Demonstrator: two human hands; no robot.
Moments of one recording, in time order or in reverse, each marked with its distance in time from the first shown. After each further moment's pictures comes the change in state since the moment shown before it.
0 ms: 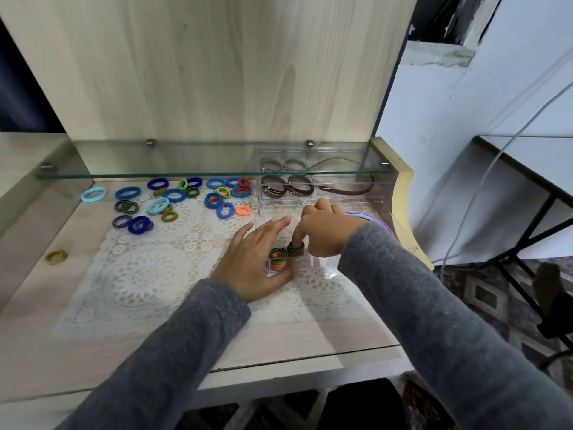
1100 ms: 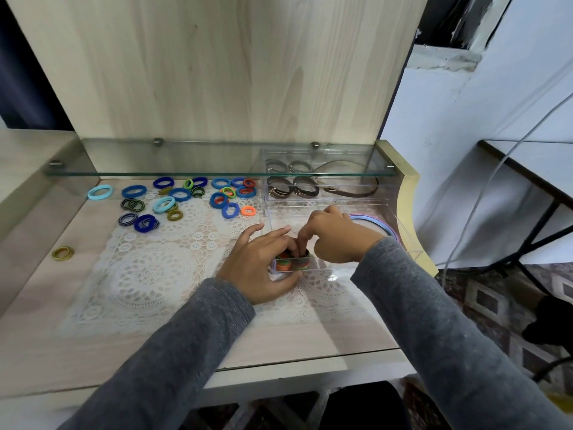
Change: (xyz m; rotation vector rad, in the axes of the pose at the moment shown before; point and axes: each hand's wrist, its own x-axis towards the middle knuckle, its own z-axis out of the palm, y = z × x) left_hand -0.006 0.001 -0.003 -0.125 0.106 0.127; right_hand -0.007 0.005 0.006 0.250 0.039 -0.022
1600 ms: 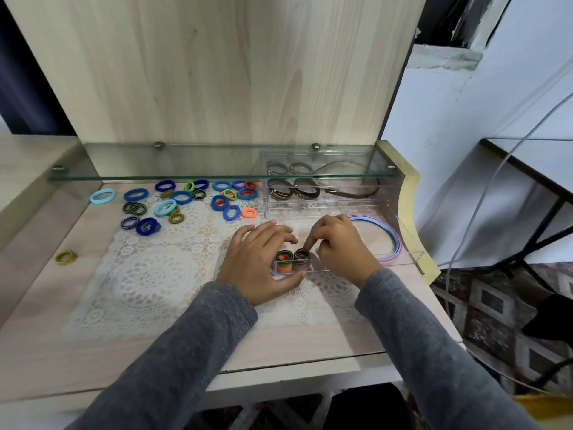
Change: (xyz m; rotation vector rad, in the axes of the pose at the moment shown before) left_hand 0.002 0.002 0.001 0.234 0.013 -0.093; right_hand 0.015 0.031 0.055 0.259 0.511 -0.025
